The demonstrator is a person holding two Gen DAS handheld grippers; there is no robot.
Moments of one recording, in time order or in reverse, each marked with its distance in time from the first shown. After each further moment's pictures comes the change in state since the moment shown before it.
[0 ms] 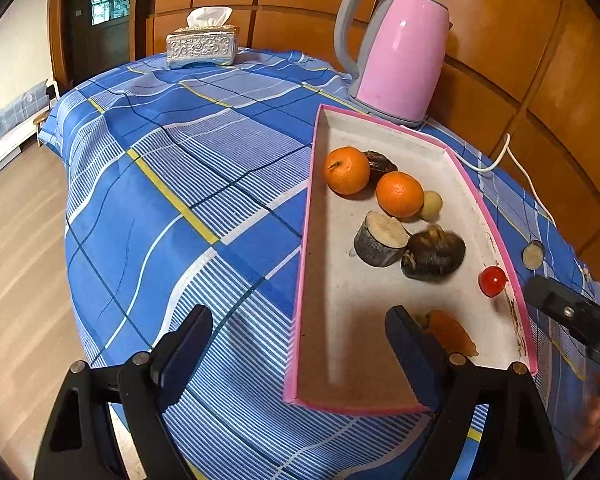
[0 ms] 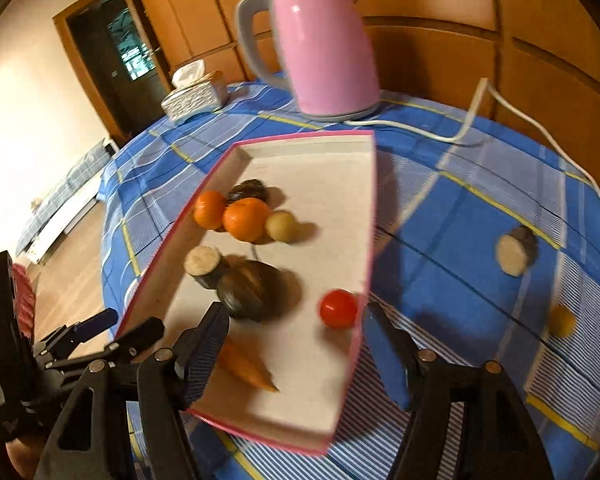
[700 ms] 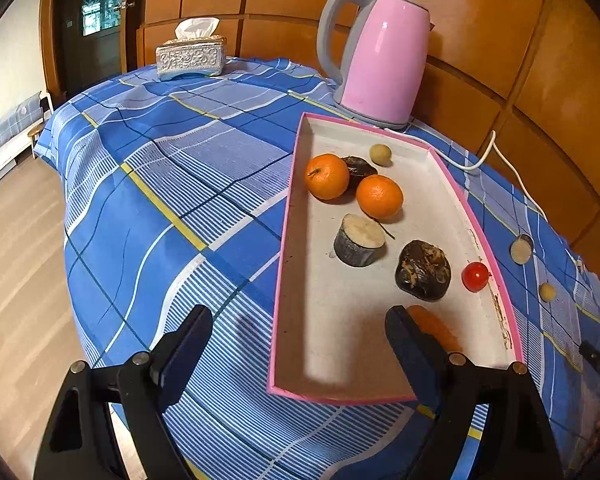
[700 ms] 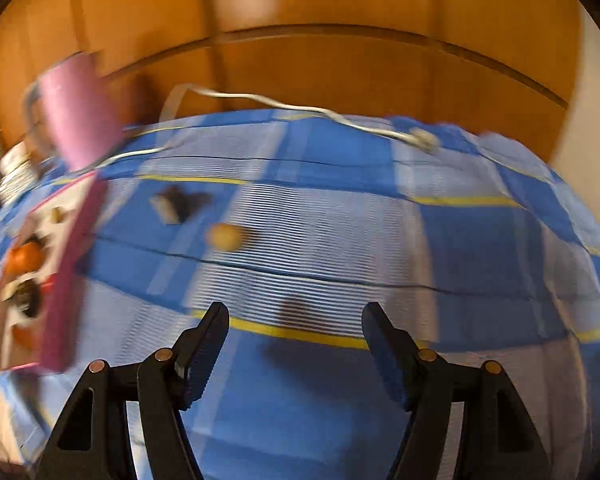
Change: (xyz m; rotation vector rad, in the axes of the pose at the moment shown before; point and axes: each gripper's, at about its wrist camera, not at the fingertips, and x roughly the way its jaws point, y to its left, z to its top) left arm -0.013 -0.013 -0.002 0.038 -0.023 -0.014; right arm -0.098 -0.165 -0.090 0.390 -0.104 -0.548
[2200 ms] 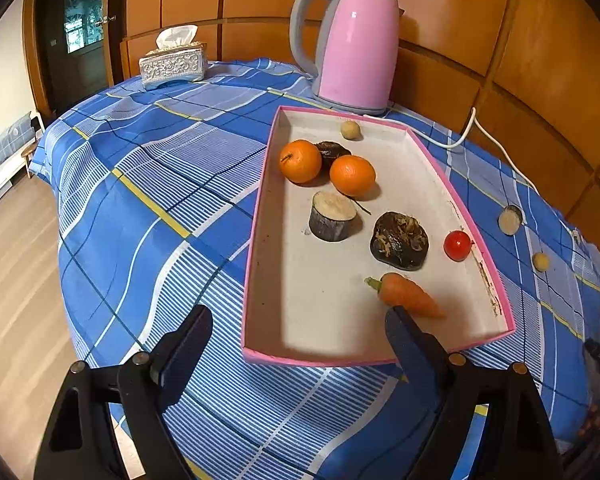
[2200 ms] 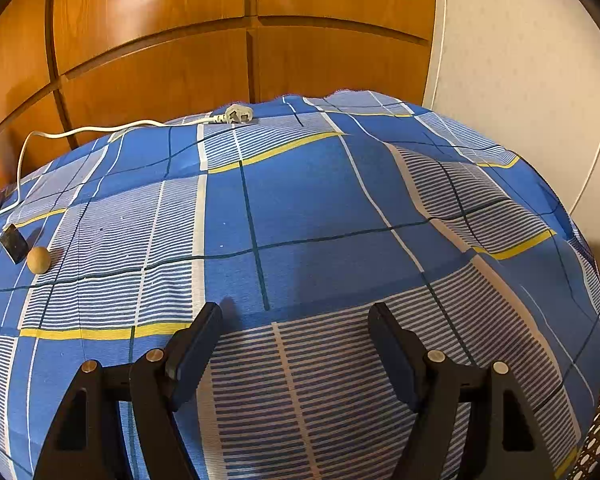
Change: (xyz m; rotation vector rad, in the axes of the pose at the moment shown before) left arm -0.008 -0.017 -0.014 0.076 0.009 0.006; right arm 0.009 -0.099 -0.039 0.265 -0.066 -0.301
